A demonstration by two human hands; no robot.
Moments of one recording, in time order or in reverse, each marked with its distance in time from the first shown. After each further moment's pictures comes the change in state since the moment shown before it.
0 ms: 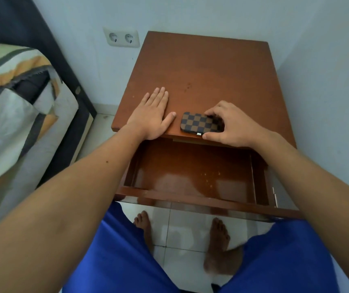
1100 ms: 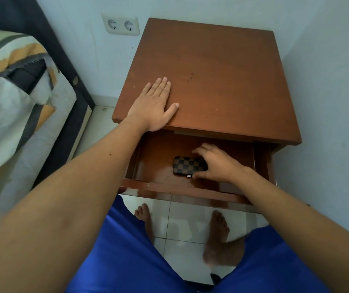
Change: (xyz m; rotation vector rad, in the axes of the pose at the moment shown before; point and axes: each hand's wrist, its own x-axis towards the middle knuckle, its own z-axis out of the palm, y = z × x) left_hand -0.002 0.001 0.000 -0.003 0.018 0.000; right_hand -0.031 -0.012 0.120 -0.041 -0.293 0.074
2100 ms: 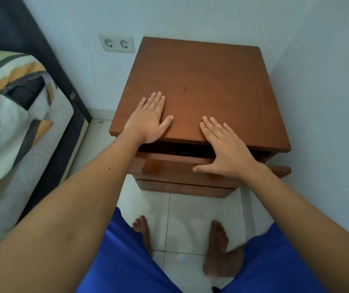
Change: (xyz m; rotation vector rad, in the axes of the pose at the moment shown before) left_hand 0.001 0.000 0.001 -0.010 0.003 0.002; right_hand -0.030 -0.005 -0.064 -0.267 0.336 -0.020
